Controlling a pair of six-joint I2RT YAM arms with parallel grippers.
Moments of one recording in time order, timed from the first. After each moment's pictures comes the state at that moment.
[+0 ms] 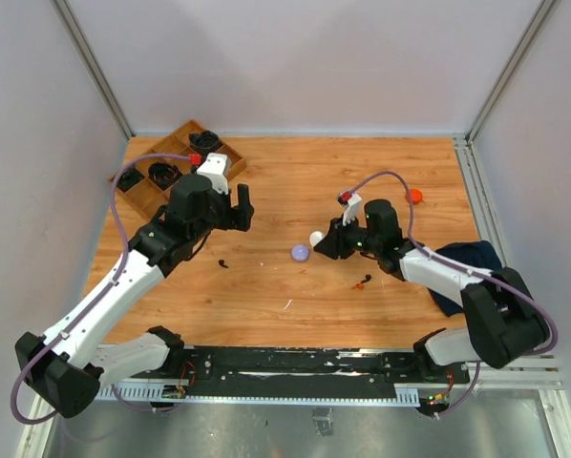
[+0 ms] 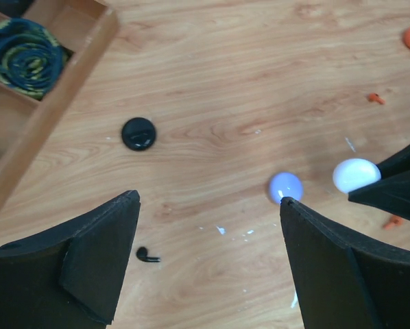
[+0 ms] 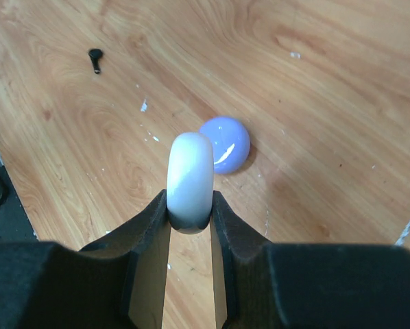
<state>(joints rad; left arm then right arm) -0.54 1.06 1.03 -0.42 -0.16 -0.25 0.48 1.36 0.61 0.27 -0.52 0.23</state>
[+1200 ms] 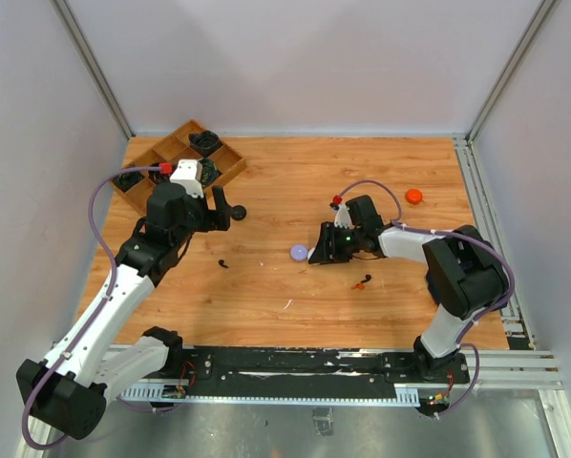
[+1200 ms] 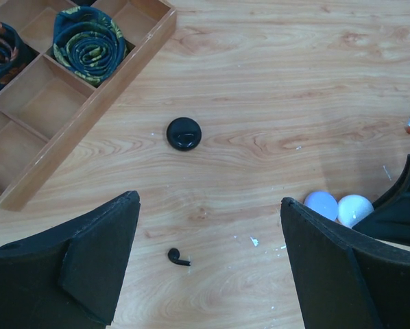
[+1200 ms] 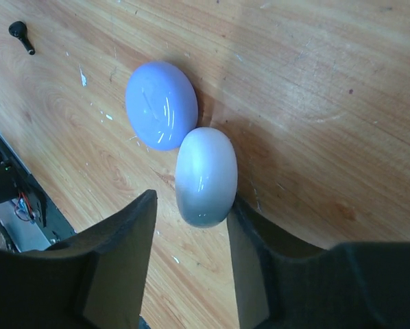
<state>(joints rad) -0.36 0.94 0.87 -0.33 -0.13 -0.24 0.46 1.71 0.82 -0.02 -0.55 0.46</state>
